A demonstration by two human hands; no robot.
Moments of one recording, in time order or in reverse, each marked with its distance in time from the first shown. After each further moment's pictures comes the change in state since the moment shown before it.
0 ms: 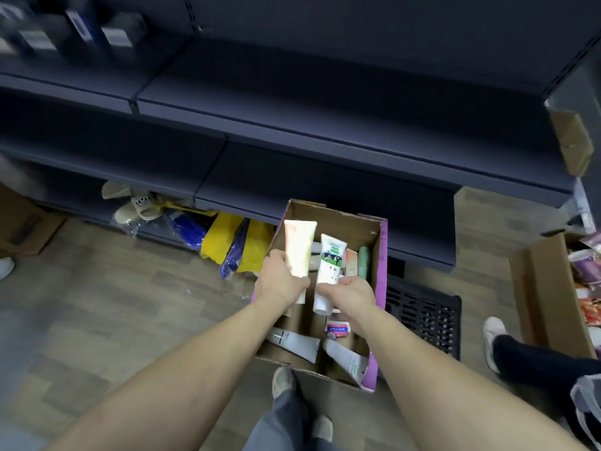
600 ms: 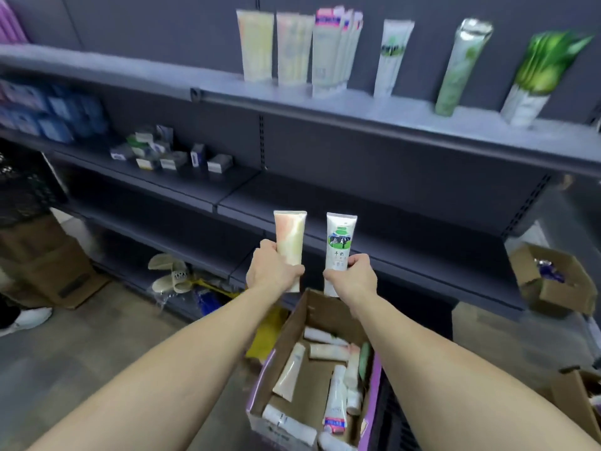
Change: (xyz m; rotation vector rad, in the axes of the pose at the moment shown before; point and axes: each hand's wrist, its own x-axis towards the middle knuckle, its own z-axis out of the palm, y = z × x) left_hand -0.086 0.098 -0.169 -0.172 0.436 0.125; right_hand -0.123 -0.162 -0.045 -0.102 0.165 -0.583
